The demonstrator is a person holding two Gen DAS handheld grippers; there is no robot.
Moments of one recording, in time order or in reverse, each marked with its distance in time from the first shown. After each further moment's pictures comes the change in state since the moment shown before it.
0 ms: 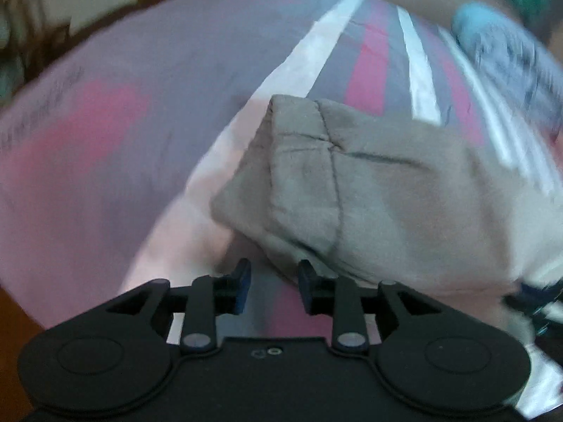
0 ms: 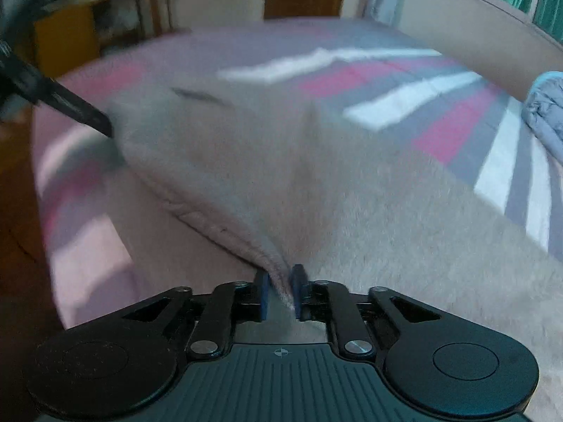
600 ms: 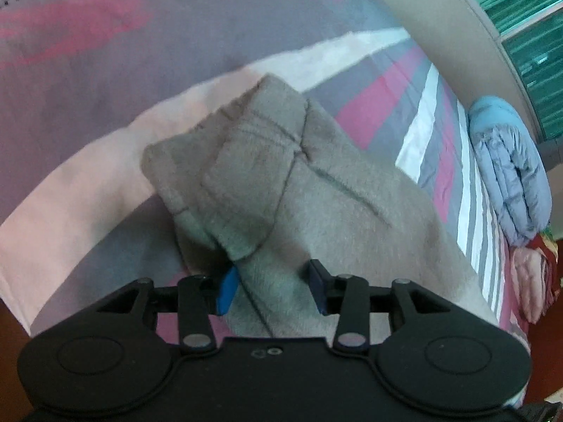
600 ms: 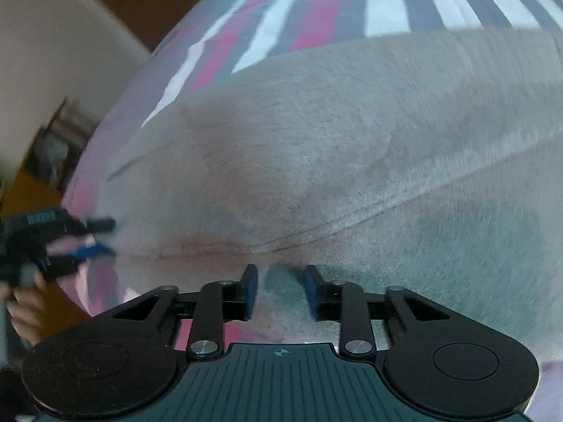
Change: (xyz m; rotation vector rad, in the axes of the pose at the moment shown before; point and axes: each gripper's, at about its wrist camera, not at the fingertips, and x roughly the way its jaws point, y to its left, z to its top) left arm 0.042 -0.011 -0.002 -0.394 0.006 -0.163; right arm -0.031 -0.084 -0.031 0.804 0.101 0.190
